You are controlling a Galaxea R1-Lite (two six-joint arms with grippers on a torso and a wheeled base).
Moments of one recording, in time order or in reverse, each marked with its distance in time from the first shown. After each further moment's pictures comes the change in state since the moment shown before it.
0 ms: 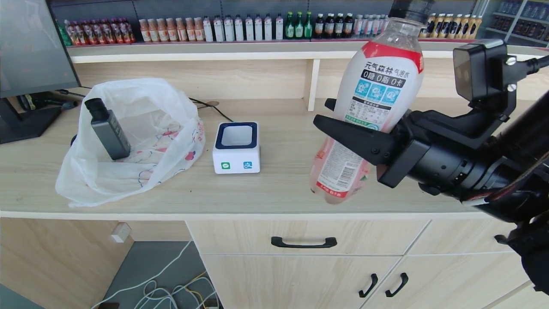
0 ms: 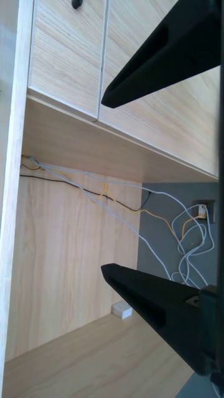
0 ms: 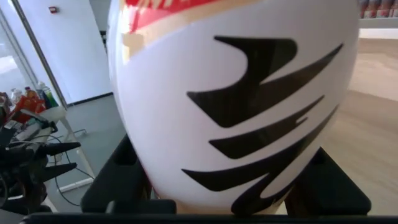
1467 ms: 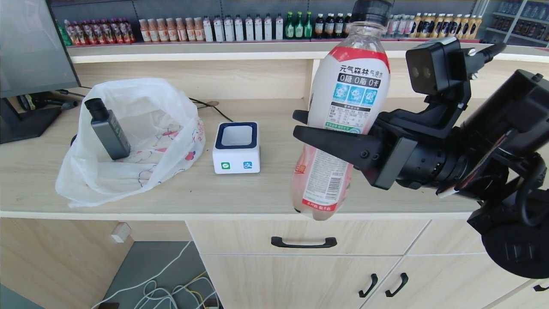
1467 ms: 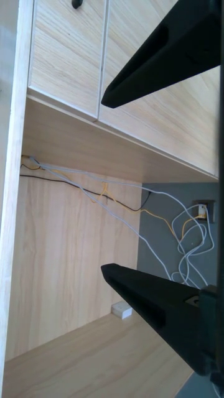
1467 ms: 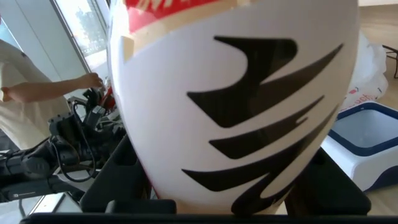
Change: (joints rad) left arm 0.000 0.000 0.000 0.000 0.000 0.000; right arm 0.001 0.091 -0.113 -0.002 0.264 0.195
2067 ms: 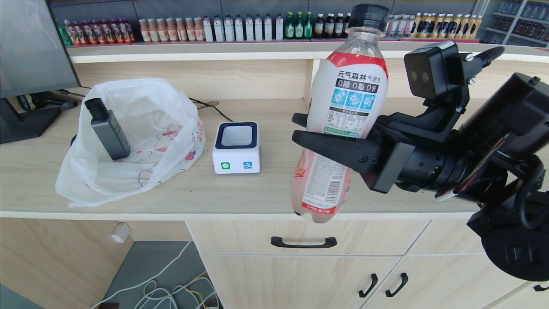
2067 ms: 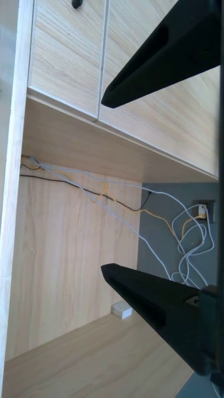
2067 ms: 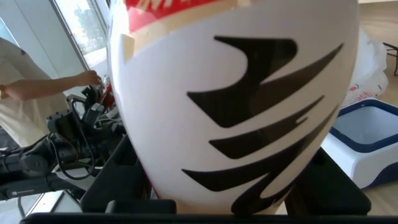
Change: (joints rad) left arm 0.000 0.000 0.000 0.000 0.000 0.000; right arm 0.003 0.000 0.011 0.000 -0.003 -0.015
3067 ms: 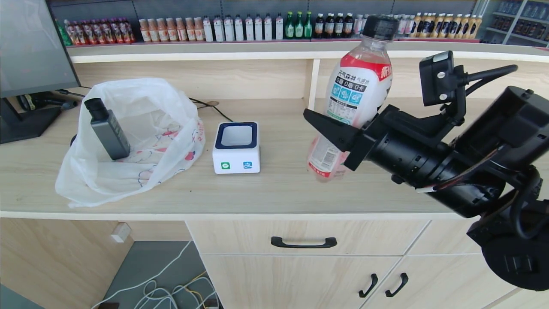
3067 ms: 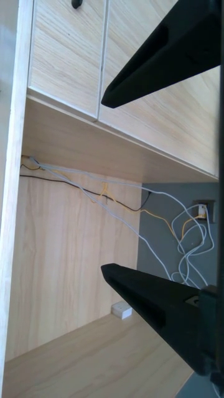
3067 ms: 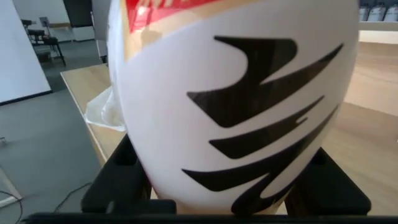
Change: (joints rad) left arm 0.000 0.000 0.000 0.000 0.000 0.000; right arm -0.002 0.000 0.049 -0.025 -0.517 -0.347
